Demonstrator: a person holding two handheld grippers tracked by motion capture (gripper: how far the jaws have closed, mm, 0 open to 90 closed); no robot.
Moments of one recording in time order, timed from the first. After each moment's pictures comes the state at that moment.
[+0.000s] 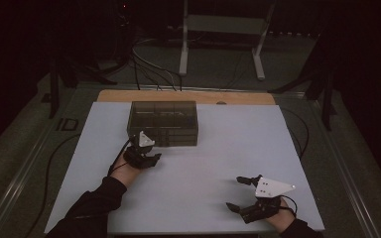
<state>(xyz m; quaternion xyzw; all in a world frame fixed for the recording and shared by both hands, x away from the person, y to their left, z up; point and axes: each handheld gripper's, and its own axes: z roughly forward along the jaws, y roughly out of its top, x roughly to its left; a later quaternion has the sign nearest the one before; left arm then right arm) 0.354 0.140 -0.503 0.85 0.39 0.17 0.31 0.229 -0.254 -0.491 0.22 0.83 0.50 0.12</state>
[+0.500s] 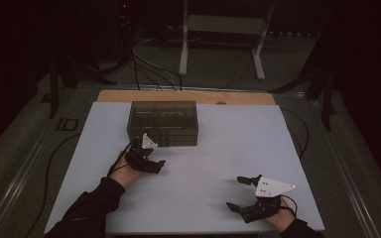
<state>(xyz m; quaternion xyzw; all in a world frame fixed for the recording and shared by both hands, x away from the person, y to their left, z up) 0.351 0.135 -0.501 0.86 0.37 0.16 0.30 0.229 -0.255 -0.492 0.22 0.83 0.50 0.12</state>
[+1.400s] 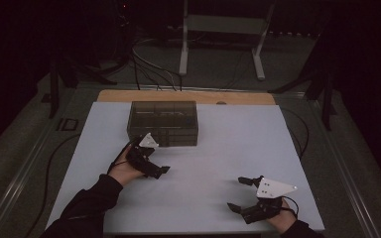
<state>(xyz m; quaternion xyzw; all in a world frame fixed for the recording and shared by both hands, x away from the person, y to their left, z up) 0.348 0.135 -0.481 0.88 0.30 0.08 0.35 0.226 -0.257 -0.492 0.22 0.83 0.50 0.12</state>
